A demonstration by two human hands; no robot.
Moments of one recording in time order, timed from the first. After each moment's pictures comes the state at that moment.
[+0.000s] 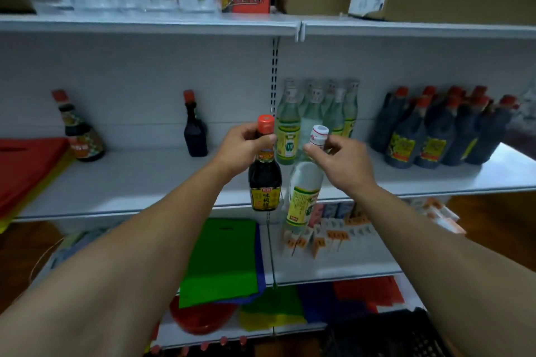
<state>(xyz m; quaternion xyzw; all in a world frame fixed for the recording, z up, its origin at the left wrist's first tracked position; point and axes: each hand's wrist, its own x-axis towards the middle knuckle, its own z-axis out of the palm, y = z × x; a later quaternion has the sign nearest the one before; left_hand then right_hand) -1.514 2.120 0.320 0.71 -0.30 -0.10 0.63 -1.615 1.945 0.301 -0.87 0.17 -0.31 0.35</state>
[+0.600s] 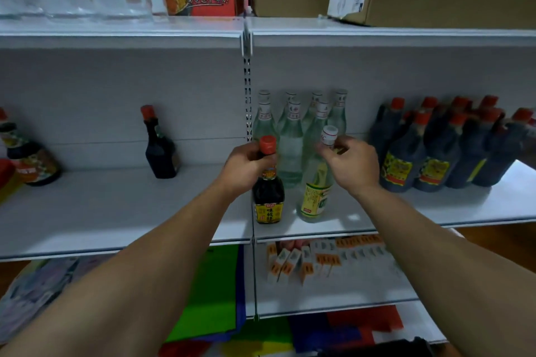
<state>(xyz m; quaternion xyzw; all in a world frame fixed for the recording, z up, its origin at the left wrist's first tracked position) -1.453 2.004 0.285 0.75 -0.24 -0.09 0.61 -1.550 1.825 0.298 -0.85 0.23 -0.32 0.35</state>
